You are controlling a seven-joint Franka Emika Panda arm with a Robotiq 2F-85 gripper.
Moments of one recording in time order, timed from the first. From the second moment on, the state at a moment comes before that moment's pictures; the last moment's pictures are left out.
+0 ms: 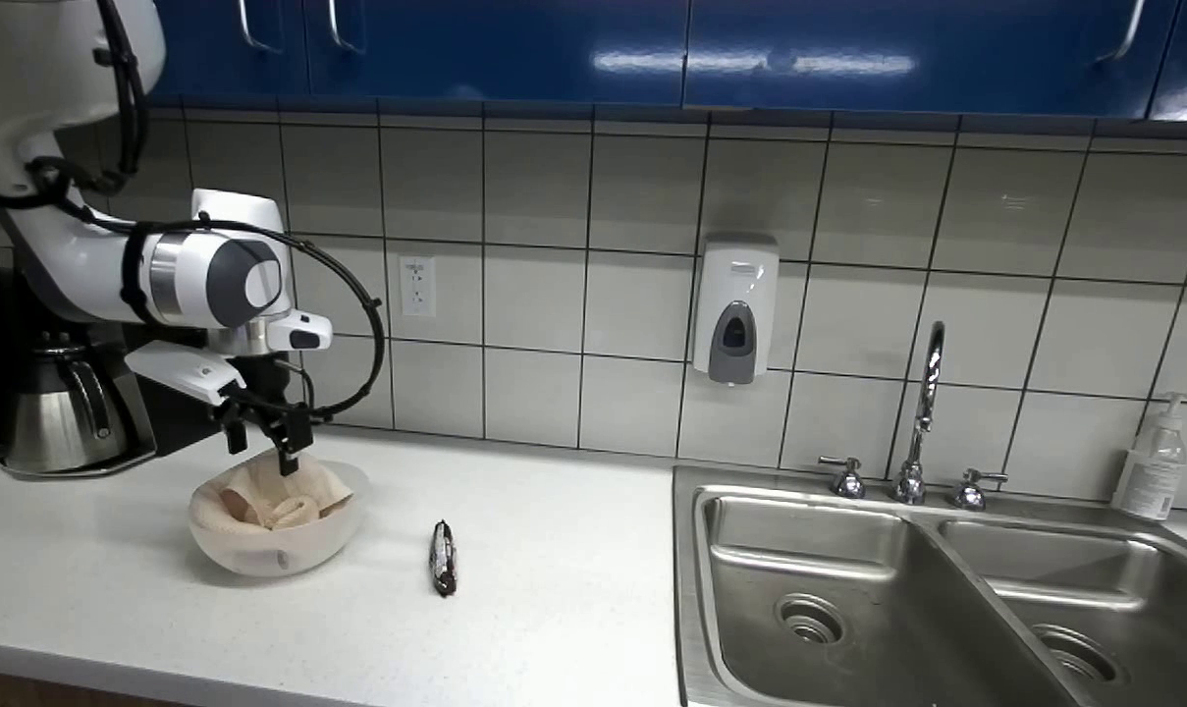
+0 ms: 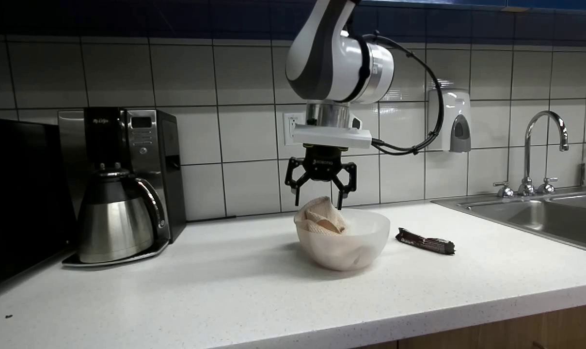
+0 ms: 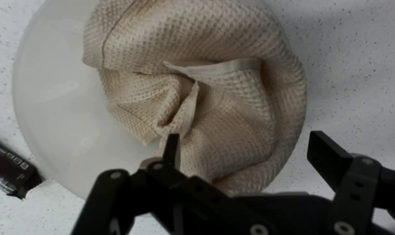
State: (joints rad) arm 0.23 0.21 0.11 -2.25 0.06 2.61 0.46
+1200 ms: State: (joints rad) arm 0.23 0.21 0.12 -2.41 0.07 2.78 0.37
